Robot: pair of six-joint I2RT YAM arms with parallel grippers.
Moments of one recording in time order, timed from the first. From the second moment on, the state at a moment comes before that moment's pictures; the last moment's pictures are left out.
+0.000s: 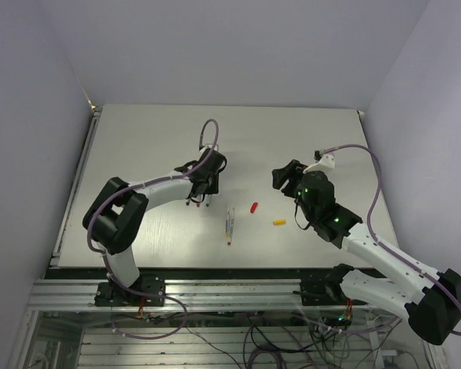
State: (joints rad) left arm -0.66 1.78 1.08 -0.22 -0.31 -0.49; right arm 0.66 0.94 0.65 0.00 0.47 0.65
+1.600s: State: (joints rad) left arm -0.95 1.71 0.98 -0.32 -0.33 -0.60; right arm 0.66 0.98 0.63 -0.39 0.50 0.86
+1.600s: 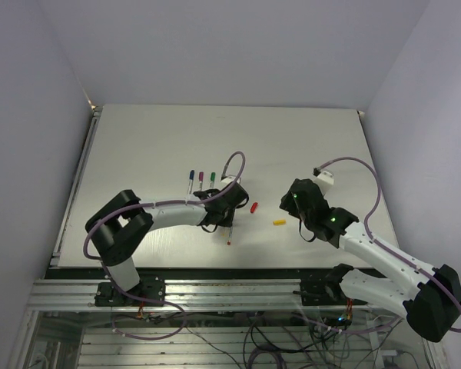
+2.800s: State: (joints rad) left arm -0.97 1.73 0.95 -0.36 -0.41 -0.64; right arm 0.66 0.94 0.61 -0.43 0.45 0.94
